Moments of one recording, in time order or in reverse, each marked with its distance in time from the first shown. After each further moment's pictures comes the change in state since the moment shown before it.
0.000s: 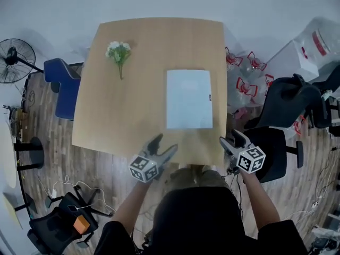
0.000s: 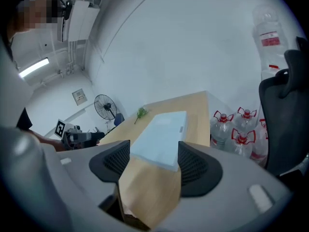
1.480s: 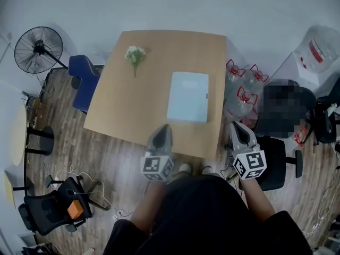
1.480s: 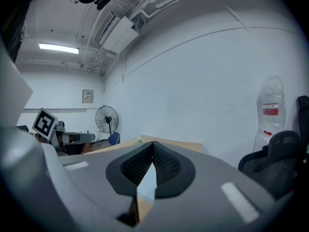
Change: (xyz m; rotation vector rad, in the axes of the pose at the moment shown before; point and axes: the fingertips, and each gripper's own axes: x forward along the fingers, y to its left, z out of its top) left arm -0.056 -0.170 0.093 0.203 -0.364 0.482; right arm -0.179 0.079 0.114 -0.351 -0.356 -0.073
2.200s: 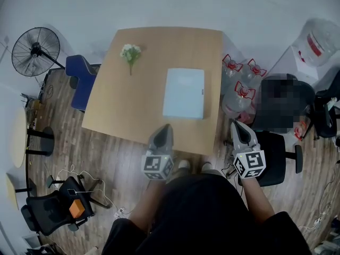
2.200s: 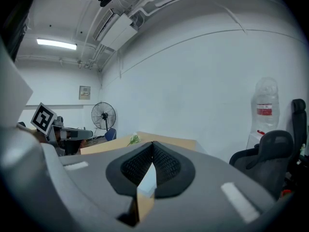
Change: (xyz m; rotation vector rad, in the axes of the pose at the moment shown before) left arm 0.008 -0.027 -0.020 0.022 0.053 -0.034; right arm -0.020 -0.027 -0.019 -0.016 0.028 -0.043
